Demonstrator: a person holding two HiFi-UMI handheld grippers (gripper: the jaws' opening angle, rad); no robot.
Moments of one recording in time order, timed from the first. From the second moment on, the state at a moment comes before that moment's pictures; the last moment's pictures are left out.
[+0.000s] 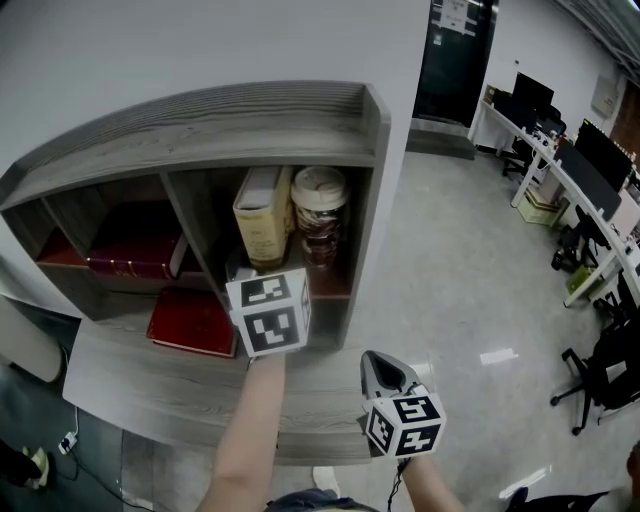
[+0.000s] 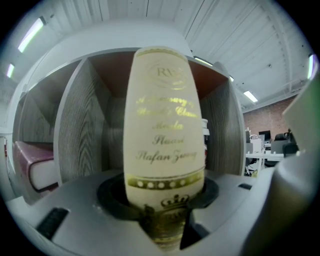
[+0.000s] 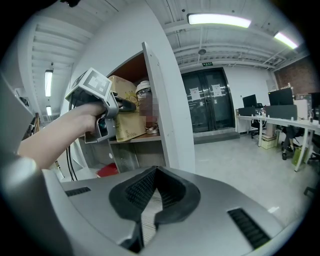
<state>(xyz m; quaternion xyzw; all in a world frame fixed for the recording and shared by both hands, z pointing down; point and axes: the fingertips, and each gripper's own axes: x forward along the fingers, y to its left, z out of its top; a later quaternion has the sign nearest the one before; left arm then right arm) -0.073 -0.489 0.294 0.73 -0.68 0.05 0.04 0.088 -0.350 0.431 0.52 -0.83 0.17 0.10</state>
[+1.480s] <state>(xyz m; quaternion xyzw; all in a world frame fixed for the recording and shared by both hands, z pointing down) -0.089 -0.350 0.289 0.74 -0.67 0.05 0.02 0.051 -0.259 0.413 0.50 -0.85 0.15 0.10</state>
